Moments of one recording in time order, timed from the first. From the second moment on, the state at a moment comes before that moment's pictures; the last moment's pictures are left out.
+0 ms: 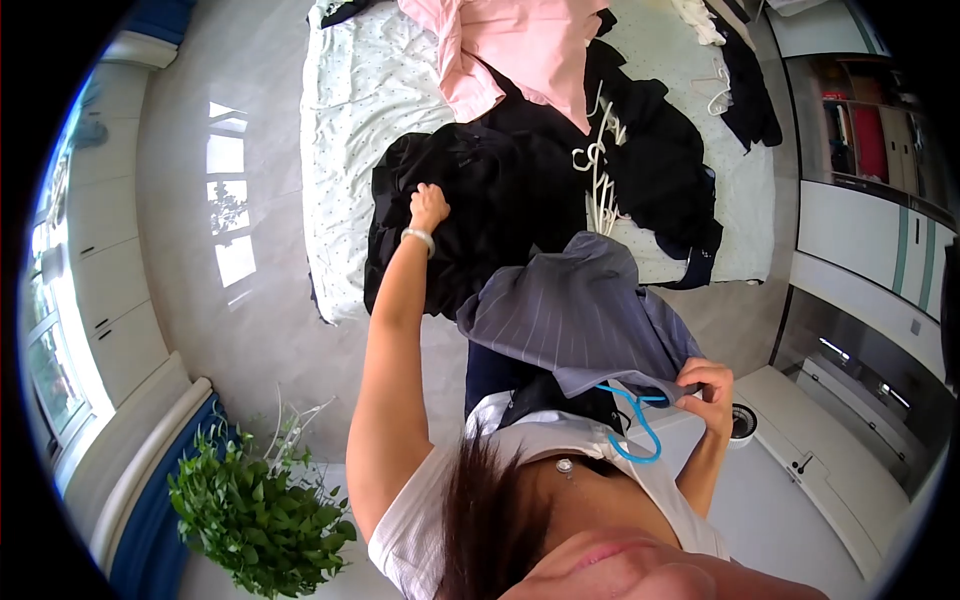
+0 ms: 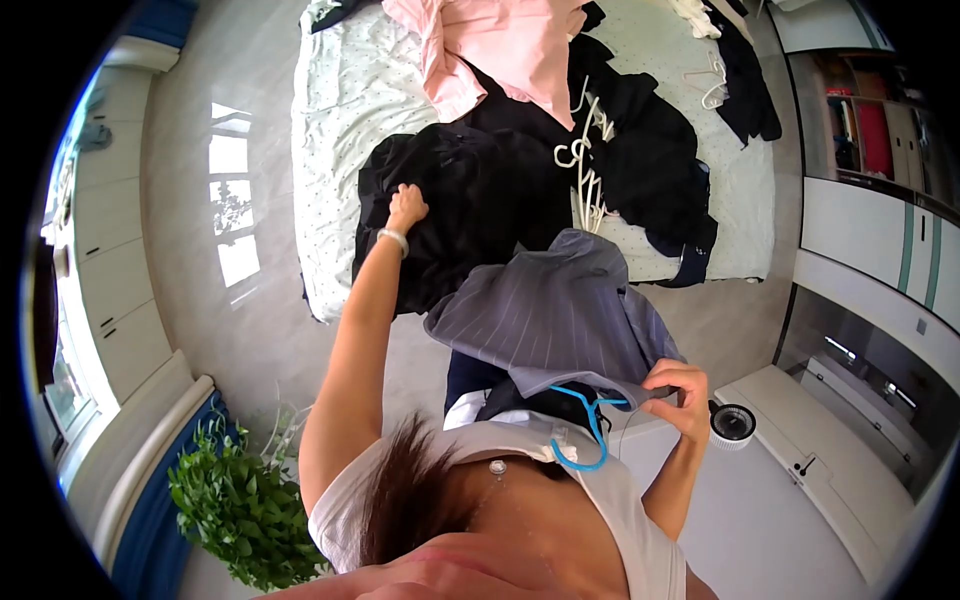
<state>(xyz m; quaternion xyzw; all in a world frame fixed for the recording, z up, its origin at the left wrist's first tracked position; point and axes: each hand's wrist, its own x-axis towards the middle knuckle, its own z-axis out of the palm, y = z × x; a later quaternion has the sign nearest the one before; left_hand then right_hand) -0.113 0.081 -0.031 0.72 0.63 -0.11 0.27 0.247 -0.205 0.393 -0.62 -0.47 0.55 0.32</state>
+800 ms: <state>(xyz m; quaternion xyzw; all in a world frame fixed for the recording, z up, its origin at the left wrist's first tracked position) -0.153 -0.026 0.497 0.82 0.44 0.13 0.34 0.218 -0.189 0.437 -0.53 -0.43 0.52 0.51</state>
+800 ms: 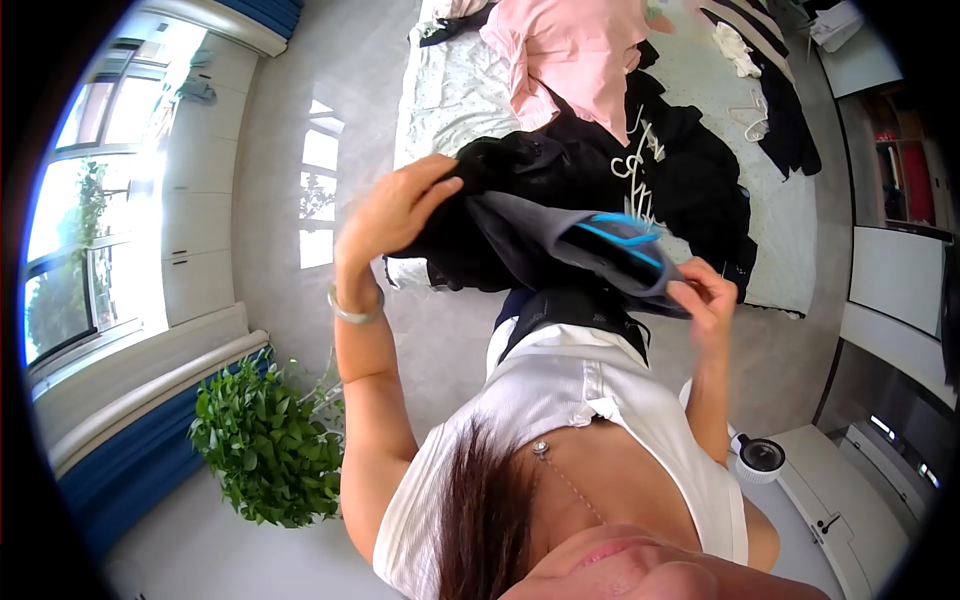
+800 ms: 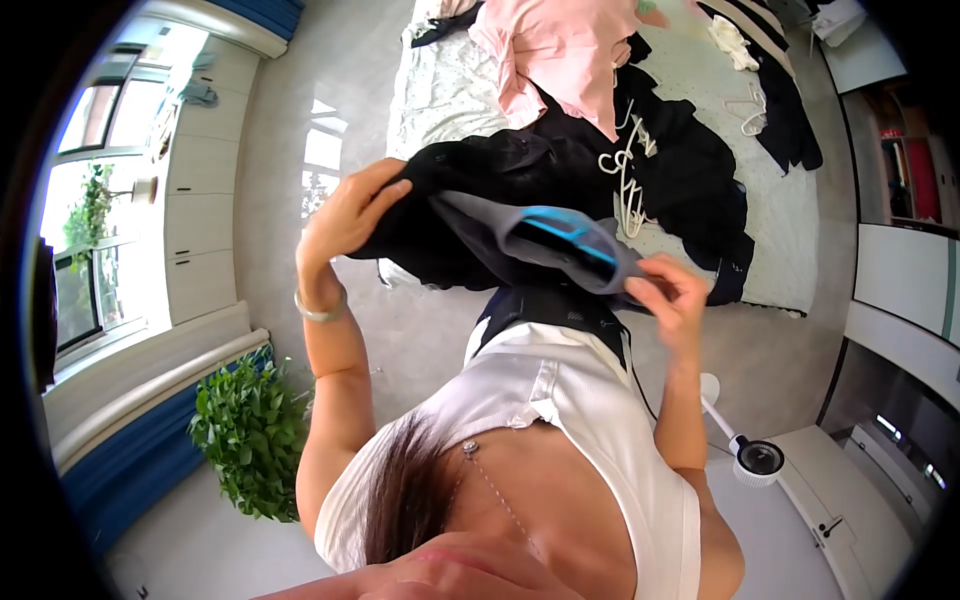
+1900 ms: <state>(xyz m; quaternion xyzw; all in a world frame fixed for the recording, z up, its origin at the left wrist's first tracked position) -0.131 -0.154 0.487 0.75 0.48 0.45 0.10 0.226 -0.039 0.352 -0.48 -0.28 0.57 0.60</state>
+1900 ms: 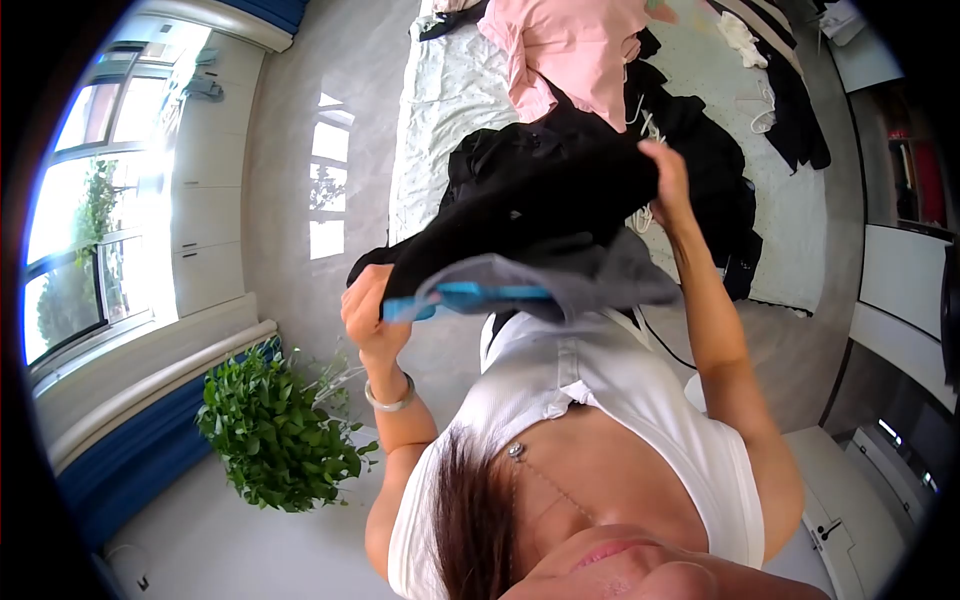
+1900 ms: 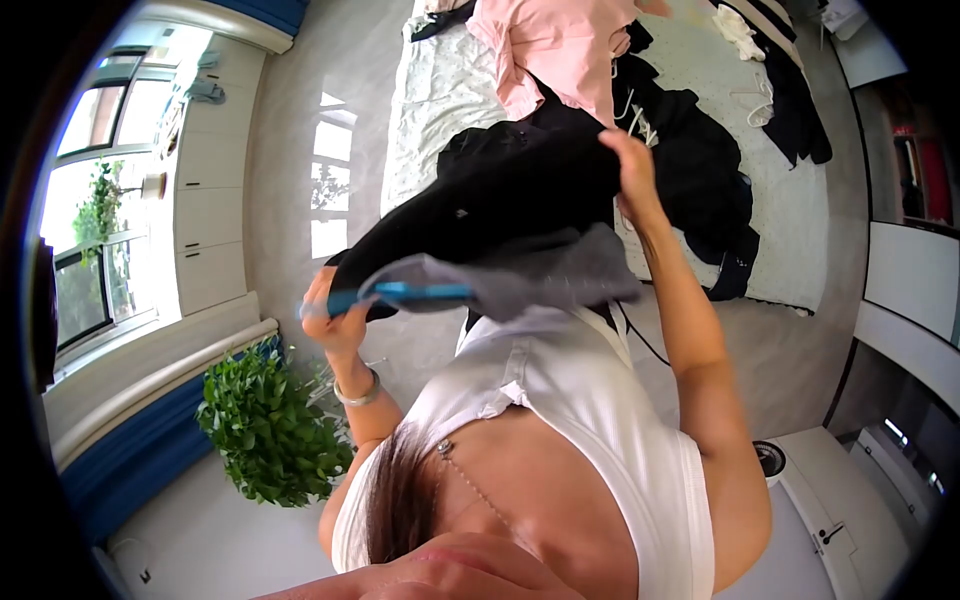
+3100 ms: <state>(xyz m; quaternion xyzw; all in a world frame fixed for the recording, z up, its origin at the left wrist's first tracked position) -0.080 -0.065 0.501 0.73 0.49 0.48 -0.04 0.170 -0.051 0.581 -0.18 -0.55 0.50 0.64</state>
